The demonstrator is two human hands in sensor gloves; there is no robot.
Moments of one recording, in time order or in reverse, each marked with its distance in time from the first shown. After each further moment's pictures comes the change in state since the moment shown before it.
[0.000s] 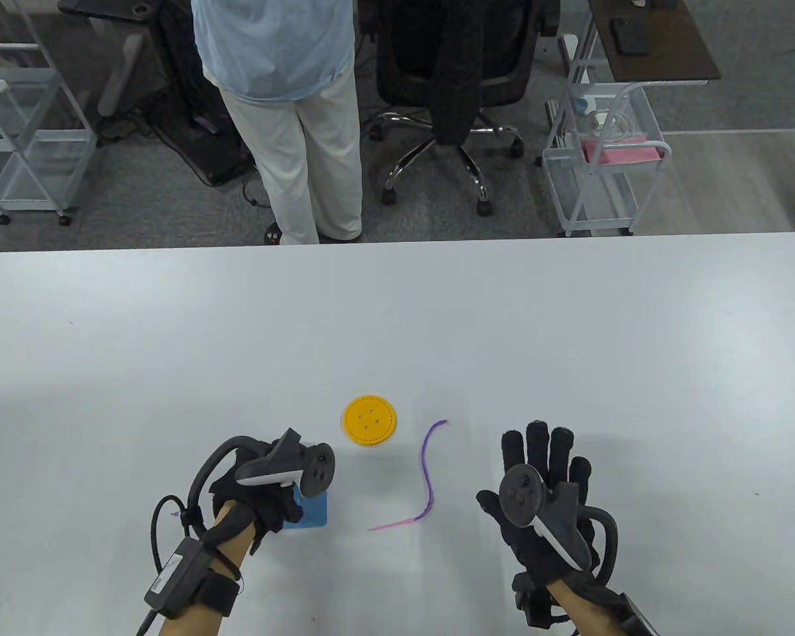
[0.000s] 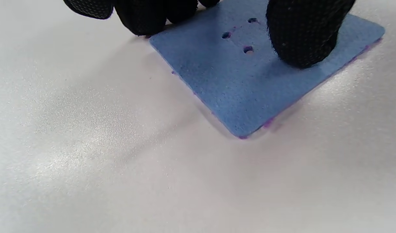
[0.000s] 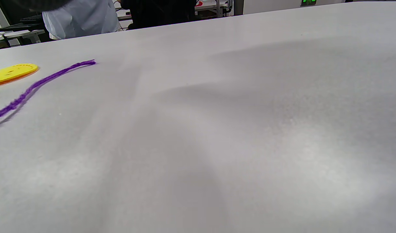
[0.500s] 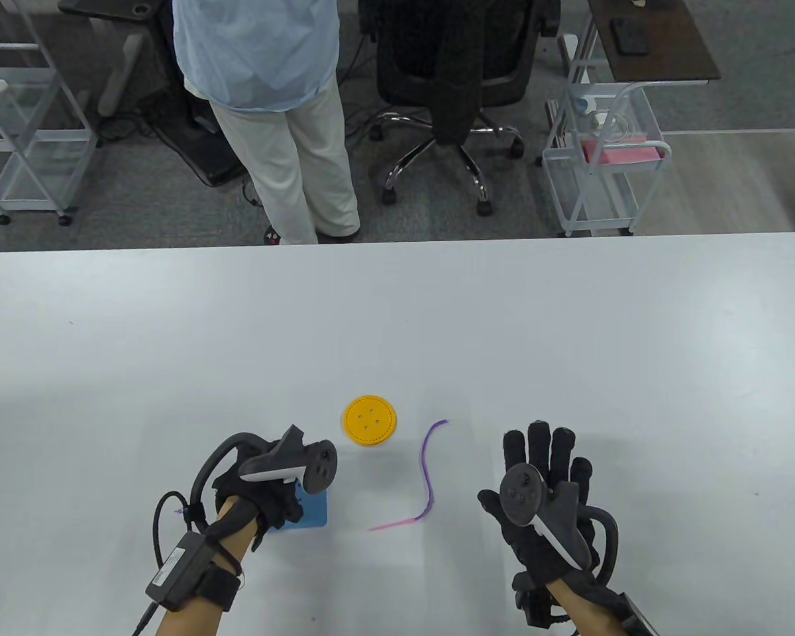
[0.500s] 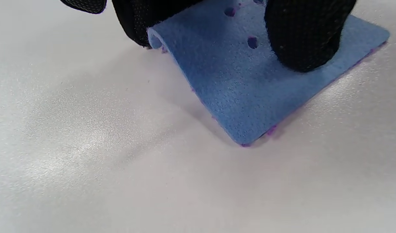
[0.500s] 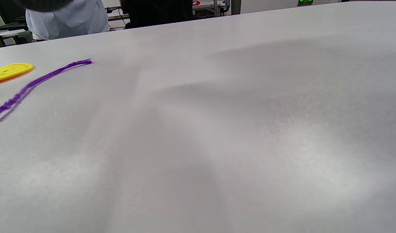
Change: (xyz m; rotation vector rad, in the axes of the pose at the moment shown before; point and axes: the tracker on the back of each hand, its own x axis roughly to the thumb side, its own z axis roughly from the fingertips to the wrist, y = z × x) left_hand 0.000 0.000 -0.002 0.012 -0.009 -0.002; right_hand -0.001 0.000 0.000 0.002 0.012 -0.001
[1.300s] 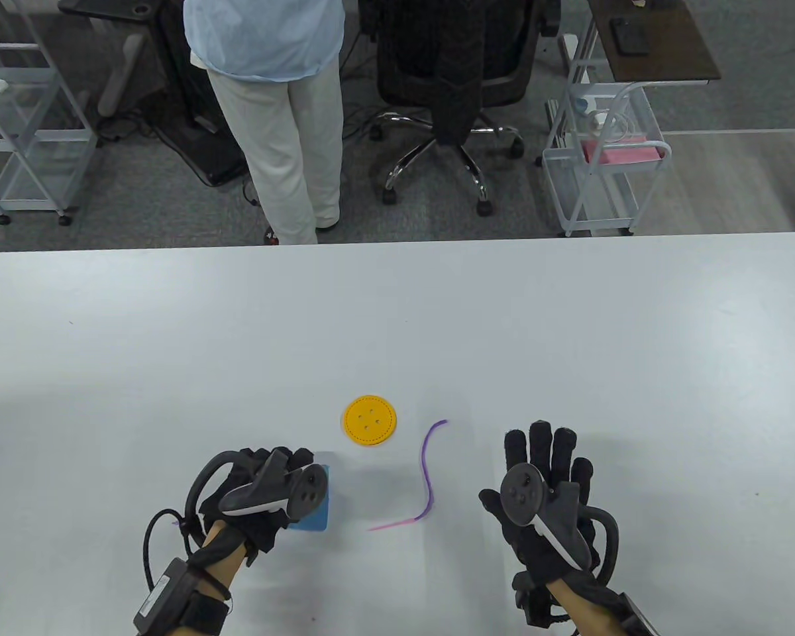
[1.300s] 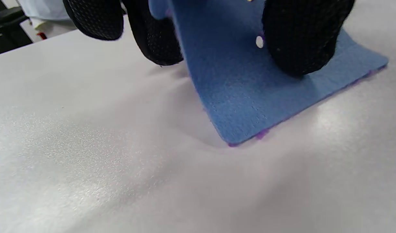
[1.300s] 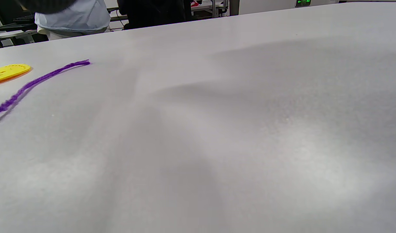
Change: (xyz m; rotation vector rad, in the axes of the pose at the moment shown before) left_hand -0.001 -0.012 0.027 0.291 0.008 0.016; right_hand 0.000 -0.001 0.000 -0.004 0.008 0.000
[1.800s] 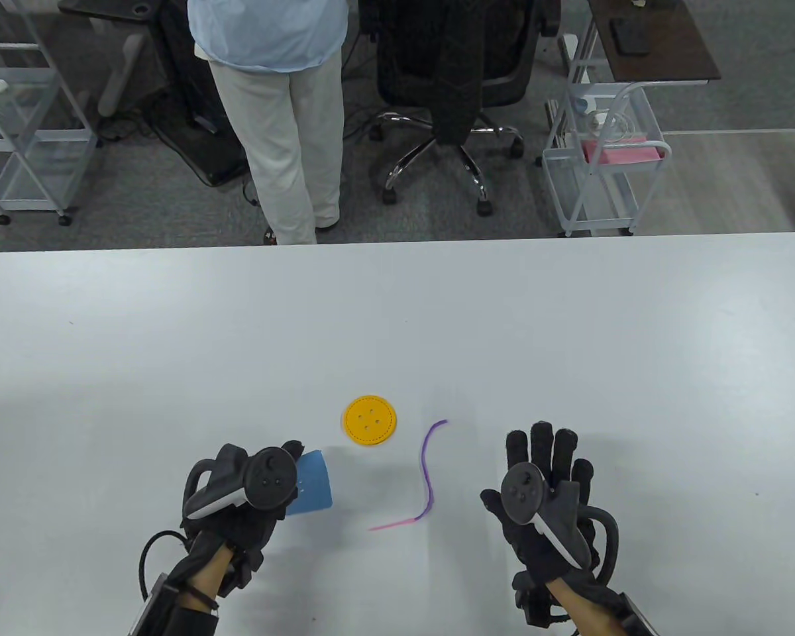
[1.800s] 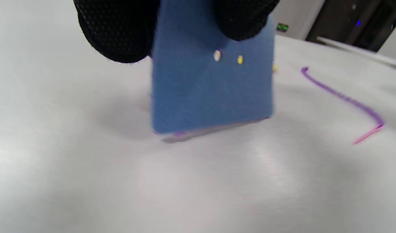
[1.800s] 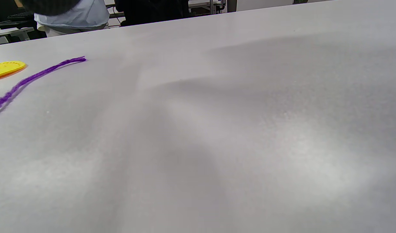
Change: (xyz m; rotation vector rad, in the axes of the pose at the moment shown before) left_hand -0.021 0.006 0.018 0.077 -0.030 0.474; right_hand 0.000 0.000 0.000 0.012 0.012 -0.002
